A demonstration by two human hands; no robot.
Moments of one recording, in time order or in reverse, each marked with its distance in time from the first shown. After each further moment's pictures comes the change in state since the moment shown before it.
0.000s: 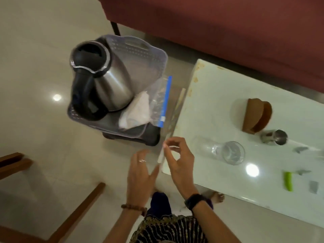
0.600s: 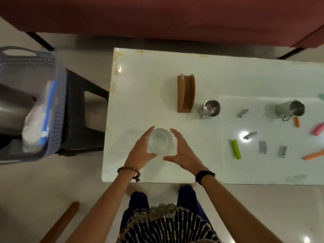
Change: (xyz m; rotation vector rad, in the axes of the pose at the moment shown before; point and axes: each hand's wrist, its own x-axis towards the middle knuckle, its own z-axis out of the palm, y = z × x) left_hand 0.039 0.091 0.222 0.014 -0.679 0.098; right_hand 0.025 0.161 -0.249 -0.180 -0.302 0.354
